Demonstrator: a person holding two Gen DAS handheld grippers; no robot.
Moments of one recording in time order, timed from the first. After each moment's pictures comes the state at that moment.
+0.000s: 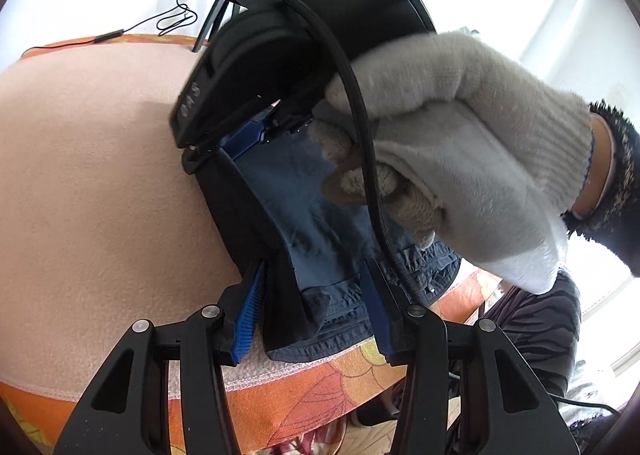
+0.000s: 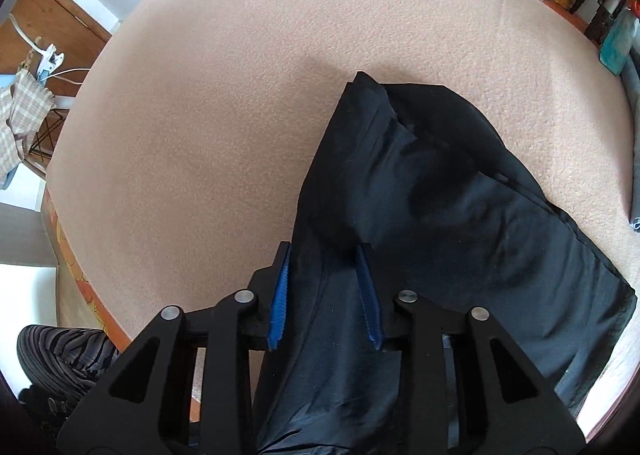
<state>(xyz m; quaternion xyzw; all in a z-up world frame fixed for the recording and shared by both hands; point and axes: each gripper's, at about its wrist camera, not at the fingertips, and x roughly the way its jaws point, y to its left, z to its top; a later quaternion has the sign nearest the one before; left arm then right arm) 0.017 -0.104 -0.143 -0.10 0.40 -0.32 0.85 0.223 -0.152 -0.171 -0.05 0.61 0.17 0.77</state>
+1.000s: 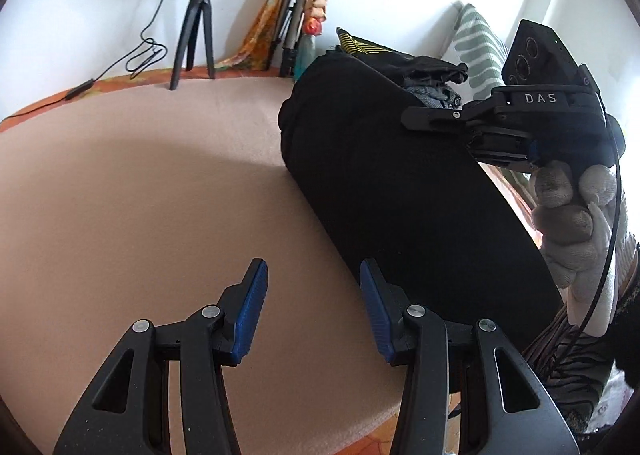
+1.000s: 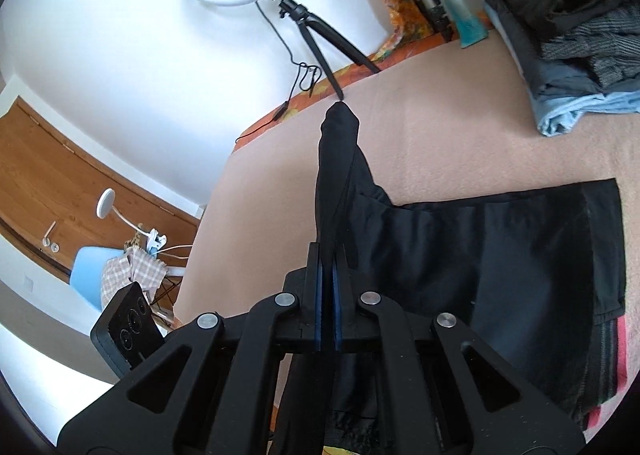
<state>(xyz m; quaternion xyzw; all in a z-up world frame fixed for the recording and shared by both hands) 0.084 -0.134 -0.127 -0.01 0.39 -0.33 0.86 0.152 -0.368 -0.093 0.27 0.41 0.21 0.85</state>
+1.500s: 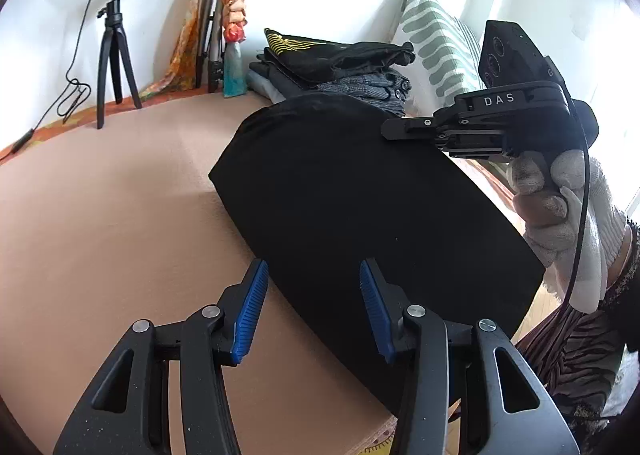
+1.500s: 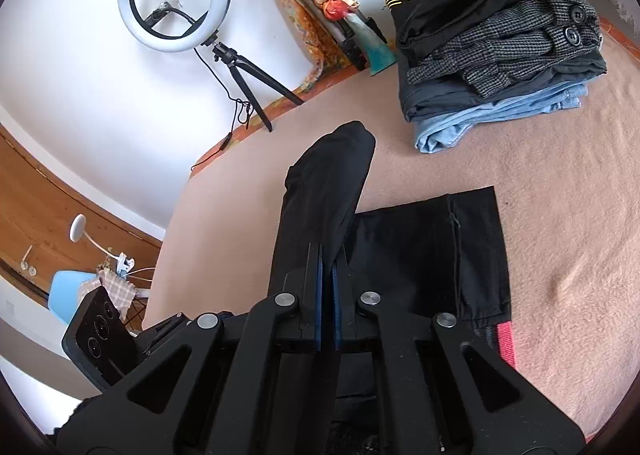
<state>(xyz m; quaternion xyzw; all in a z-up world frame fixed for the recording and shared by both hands) 0.071 -0.202 -0.121 0.04 0.36 -0.39 0.84 0.135 -0.463 -0.102 0.27 0.40 0.14 0.87</state>
